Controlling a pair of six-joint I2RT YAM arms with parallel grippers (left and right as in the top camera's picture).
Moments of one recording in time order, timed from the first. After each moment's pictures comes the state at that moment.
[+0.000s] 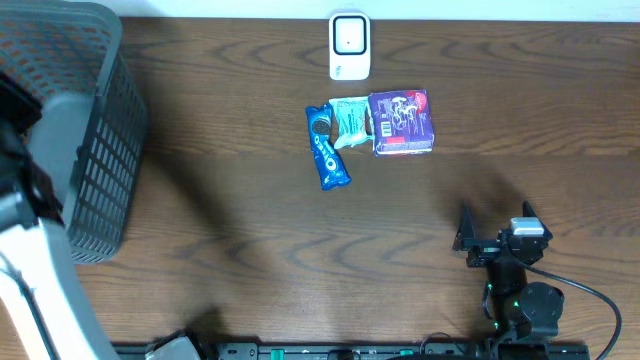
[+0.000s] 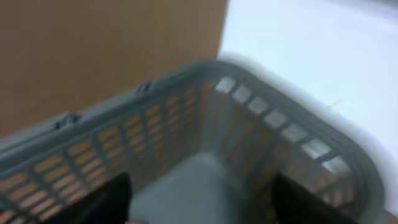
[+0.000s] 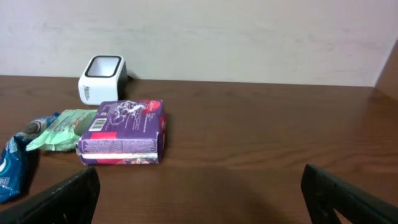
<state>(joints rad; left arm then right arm) 0.52 1.29 1.38 -0.50 -0.17 -0.19 -0.02 0.01 0.01 -0.07 -0.03 -0.01</state>
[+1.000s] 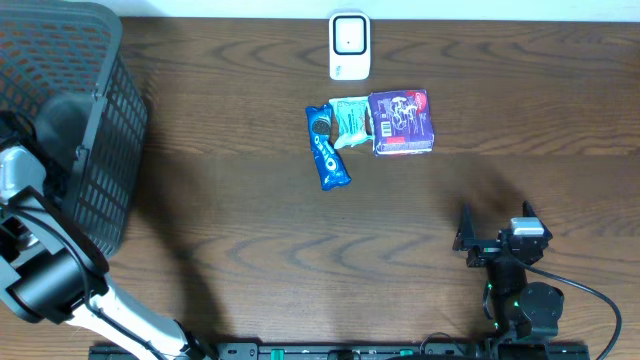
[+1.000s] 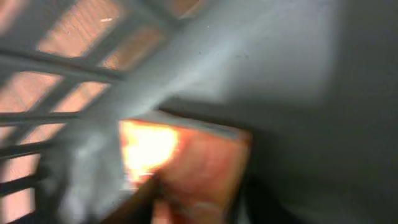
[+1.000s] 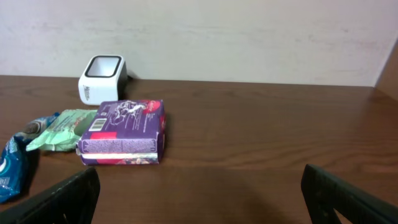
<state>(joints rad) 0.68 2.01 1.39 -0.64 -0.35 -0.11 -0.02 0.01 0.01 -0.07 -0.03 -0.01</state>
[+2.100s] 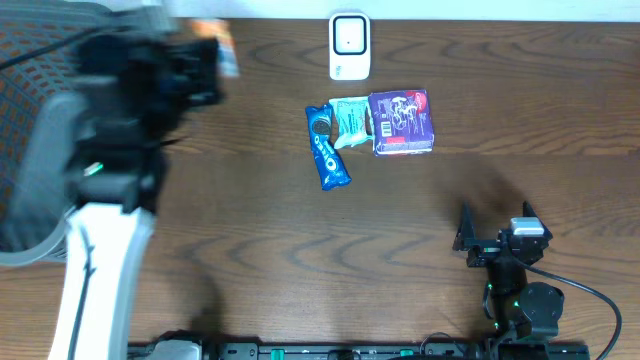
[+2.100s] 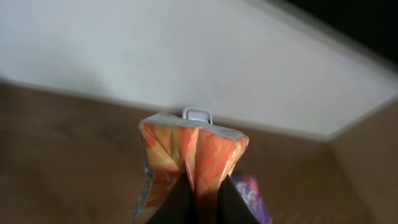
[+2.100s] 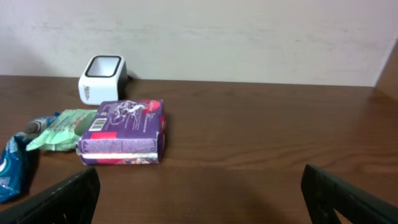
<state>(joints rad) -0.10 1.31 1.38 -0.43 0.29 -0.41 -0.02 0.01 0.01 -0.07 -0.03 -0.01</state>
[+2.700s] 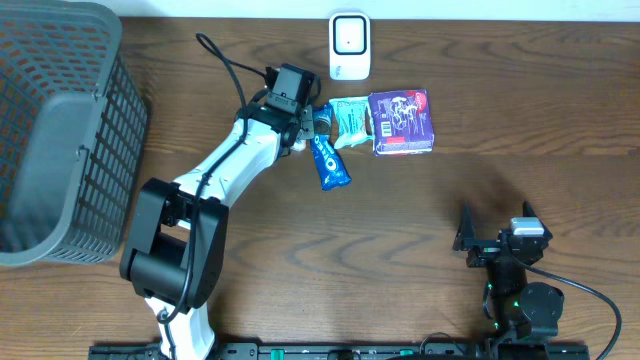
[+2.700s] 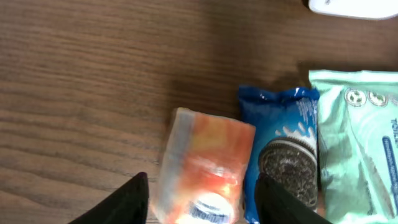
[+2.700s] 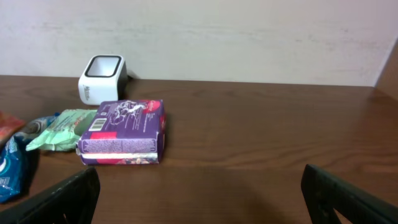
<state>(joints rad) -0.40 1.95 1.38 -0.45 -0.17 -0.45 -0.02 0.01 0.01 -0.07 -0.03 -0.01</state>
